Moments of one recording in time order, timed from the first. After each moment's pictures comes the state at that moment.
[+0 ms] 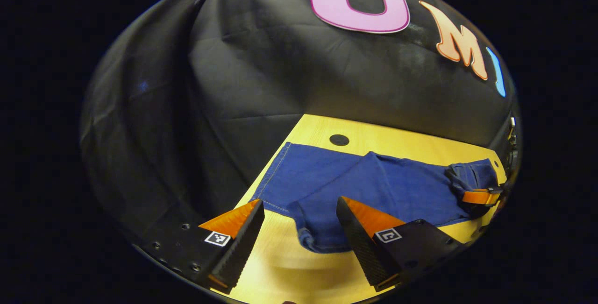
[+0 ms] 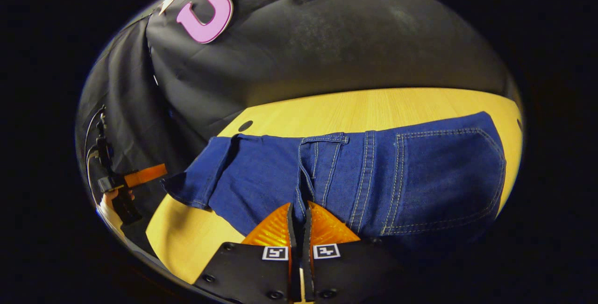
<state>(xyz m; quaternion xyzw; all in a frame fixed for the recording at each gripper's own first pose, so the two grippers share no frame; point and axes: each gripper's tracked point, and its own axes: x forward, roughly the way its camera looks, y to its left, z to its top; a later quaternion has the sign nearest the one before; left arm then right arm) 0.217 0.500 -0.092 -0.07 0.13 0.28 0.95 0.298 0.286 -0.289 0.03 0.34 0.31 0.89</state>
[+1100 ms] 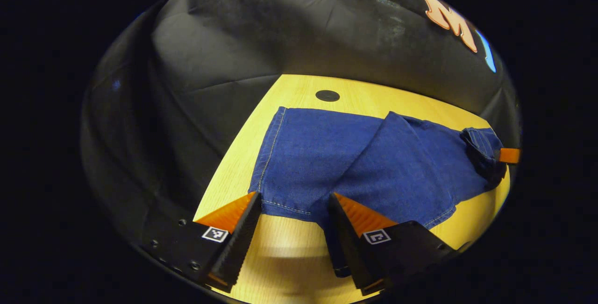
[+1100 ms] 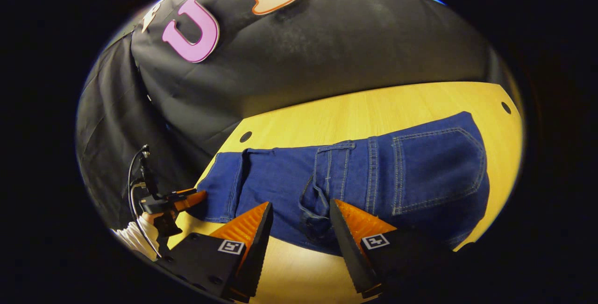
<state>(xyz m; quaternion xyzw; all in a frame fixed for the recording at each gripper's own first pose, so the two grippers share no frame) 0.244 0.512 -0.154 -0.05 0.22 0.19 0.95 0.277 0.284 -0.238 0.12 0.36 0.27 0.89</state>
